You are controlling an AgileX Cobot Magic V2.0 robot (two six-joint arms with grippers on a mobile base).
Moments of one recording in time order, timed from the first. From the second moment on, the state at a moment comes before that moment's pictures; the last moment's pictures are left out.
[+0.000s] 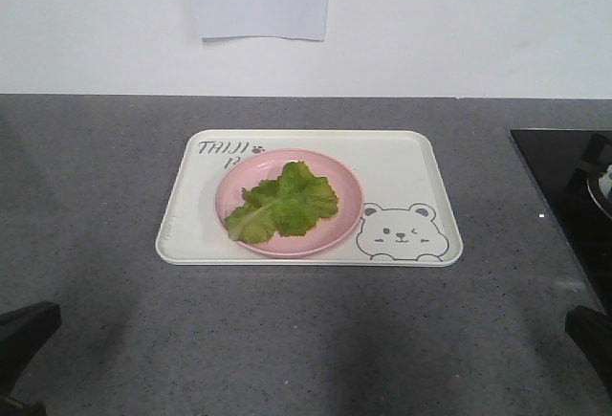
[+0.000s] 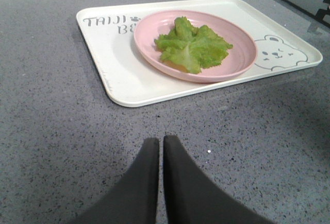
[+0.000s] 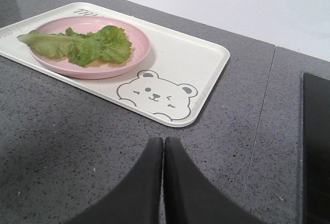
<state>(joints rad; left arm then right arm) -0.40 0.54 -0.30 -0.20 0.23 0.03 0.12 0.35 -0.28 0.62 0.39 -0.79</state>
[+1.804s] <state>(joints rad) 0.05 -0.01 0.02 -0.05 0.10 0.06 0.12 0.35 -0.28 0.62 0.40 -0.79</state>
